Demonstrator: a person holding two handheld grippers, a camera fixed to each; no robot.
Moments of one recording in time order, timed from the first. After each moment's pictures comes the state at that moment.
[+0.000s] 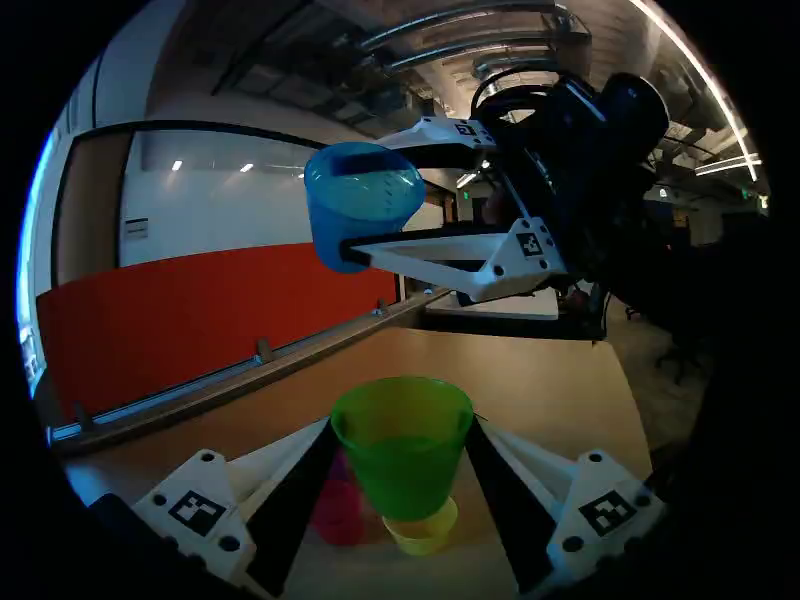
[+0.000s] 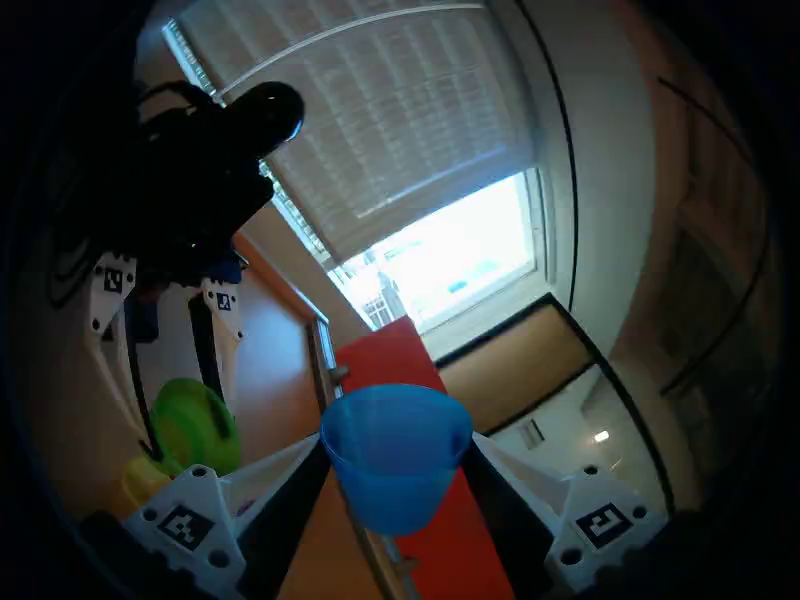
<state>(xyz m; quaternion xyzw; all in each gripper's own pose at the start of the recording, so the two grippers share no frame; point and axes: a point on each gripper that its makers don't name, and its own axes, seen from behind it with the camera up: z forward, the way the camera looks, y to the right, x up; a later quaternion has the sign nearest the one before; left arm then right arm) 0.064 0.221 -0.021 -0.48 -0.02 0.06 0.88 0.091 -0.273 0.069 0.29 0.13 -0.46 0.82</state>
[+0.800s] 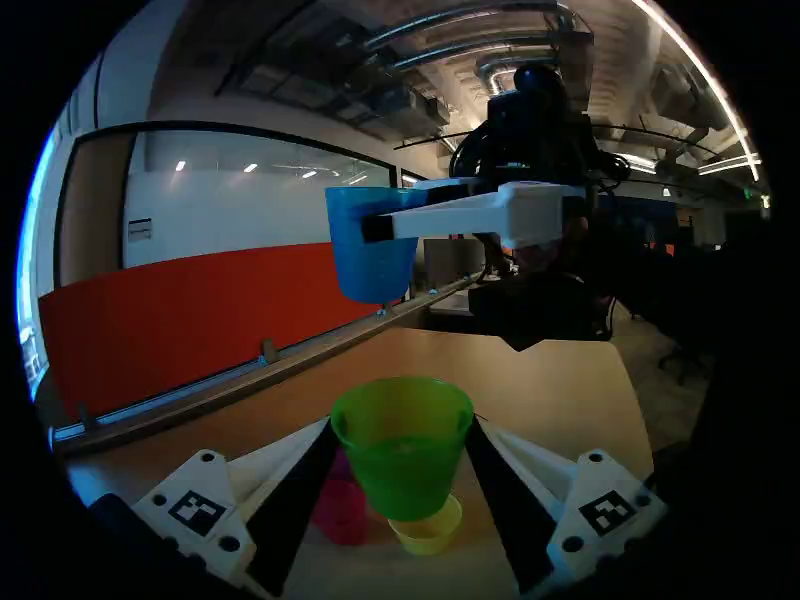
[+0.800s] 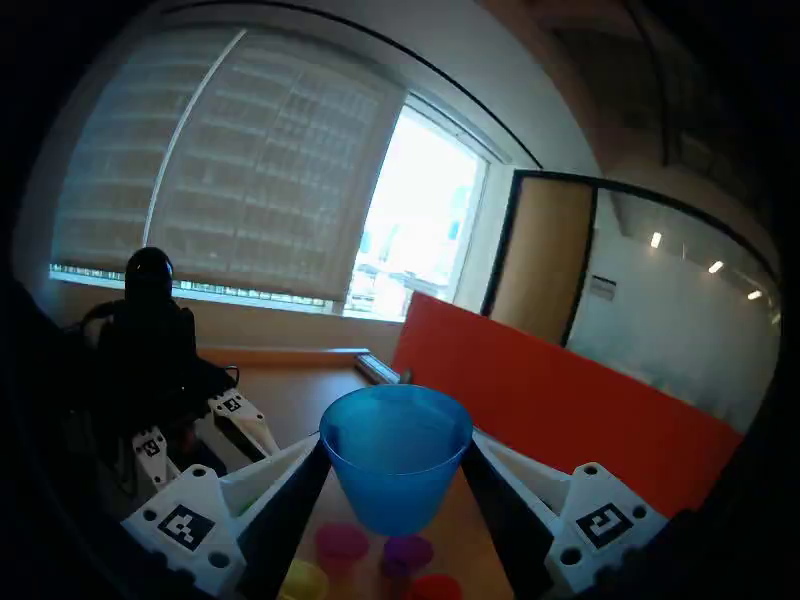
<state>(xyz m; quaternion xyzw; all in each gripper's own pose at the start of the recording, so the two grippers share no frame) 0.067 0.216 -0.018 -0.47 -0.03 0.06 0.88 0.071 -0.261 0.055 0.37 -0.02 -0.13 0.92</state>
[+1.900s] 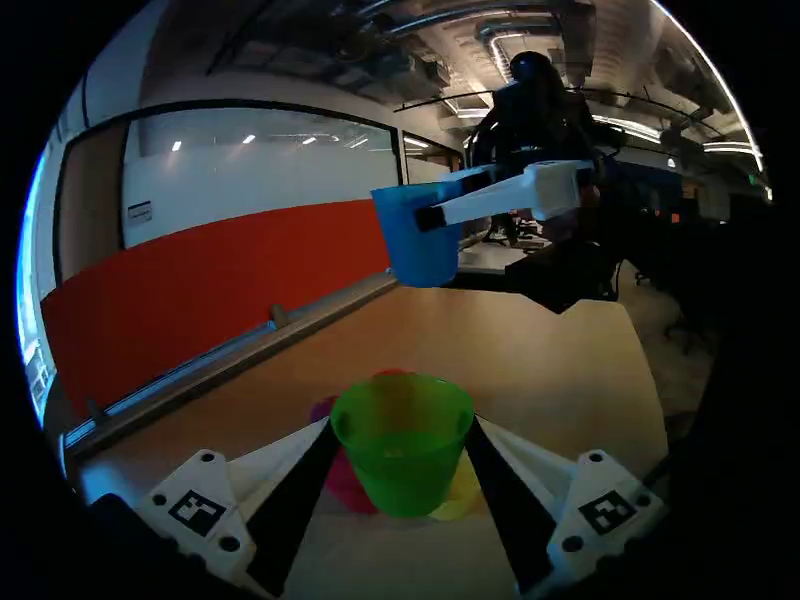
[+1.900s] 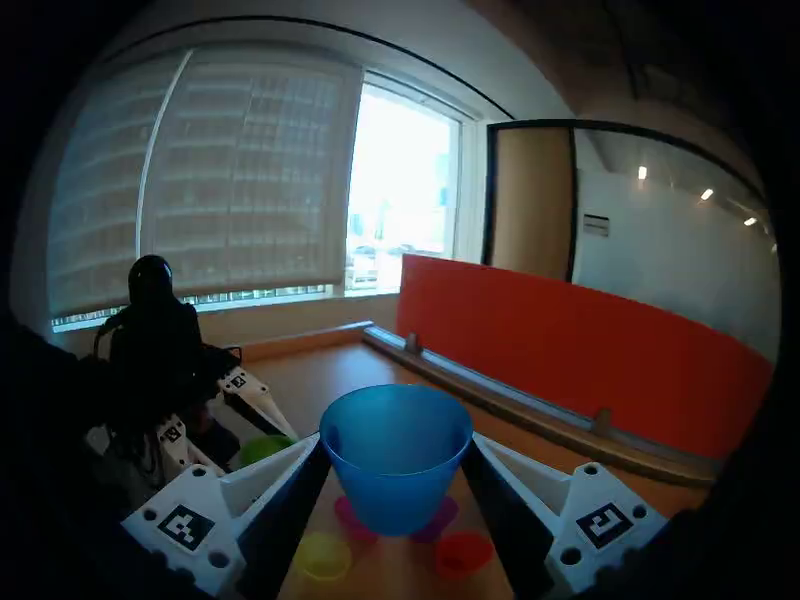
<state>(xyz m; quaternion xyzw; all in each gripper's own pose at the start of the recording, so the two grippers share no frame) 0.030 0.198 -0.003 -0.46 -0.08 0.11 0.88 0.022 -0.227 0.049 0.37 -0.10 -0.08 0.92</state>
